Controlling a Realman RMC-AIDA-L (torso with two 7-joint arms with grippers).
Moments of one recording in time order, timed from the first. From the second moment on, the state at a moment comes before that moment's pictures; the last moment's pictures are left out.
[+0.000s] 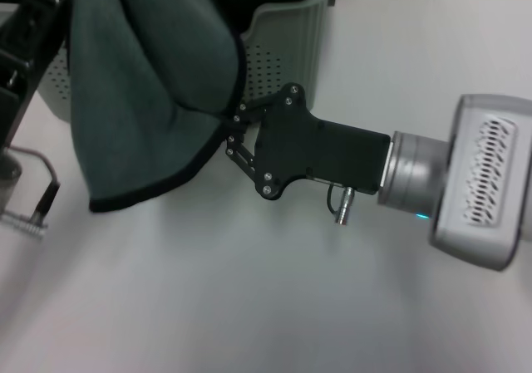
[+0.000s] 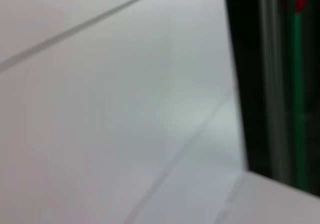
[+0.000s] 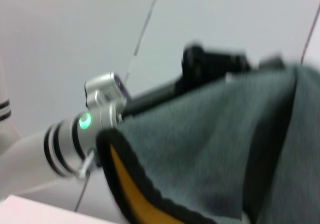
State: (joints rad) left arm -0.45 -2.10 0.97 0.06 0.78 2.00 -1.34; right arm 0.48 2.02 -2.10 -0.83 2.64 1.00 -2.71
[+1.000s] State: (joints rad) left arm -0.36 -2.11 1.13 0.06 1.01 1.63 -0.98; right arm 0.48 2.02 -1.65 -1.50 1.88 0.75 -1.97
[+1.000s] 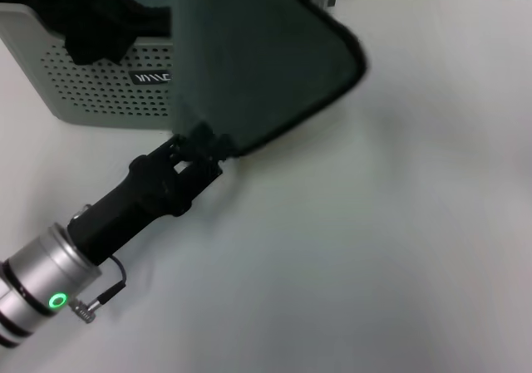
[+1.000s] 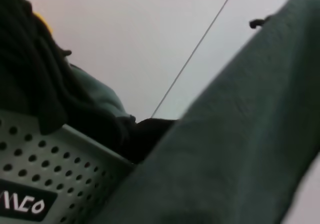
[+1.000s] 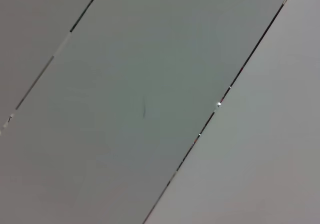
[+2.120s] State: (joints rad) left arm -0.51 -2.11 1.06 -0.10 1.06 1.77 -1.01; right arm 0.64 2.03 -1.67 -1.51 1.84 0.64 -1.87
